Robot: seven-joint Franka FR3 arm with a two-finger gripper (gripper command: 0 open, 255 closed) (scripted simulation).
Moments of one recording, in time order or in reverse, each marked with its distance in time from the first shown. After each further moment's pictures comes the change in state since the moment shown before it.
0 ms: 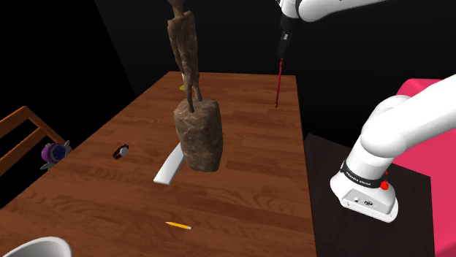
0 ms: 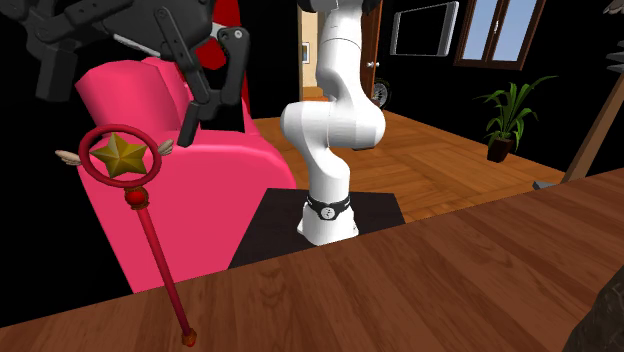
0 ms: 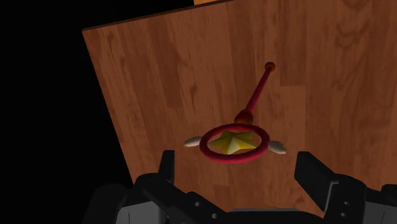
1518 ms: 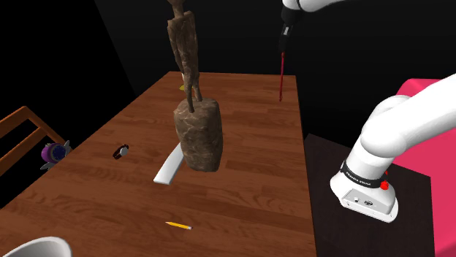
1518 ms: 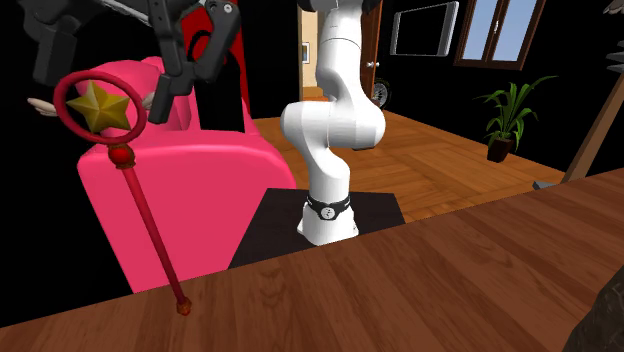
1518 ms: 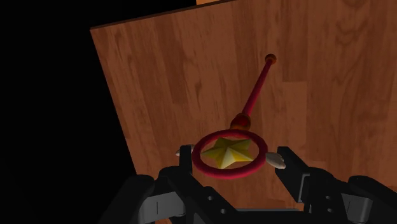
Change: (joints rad) arm 0.003 0.008 0.001 0.063 0.010 -0.050 -0.020
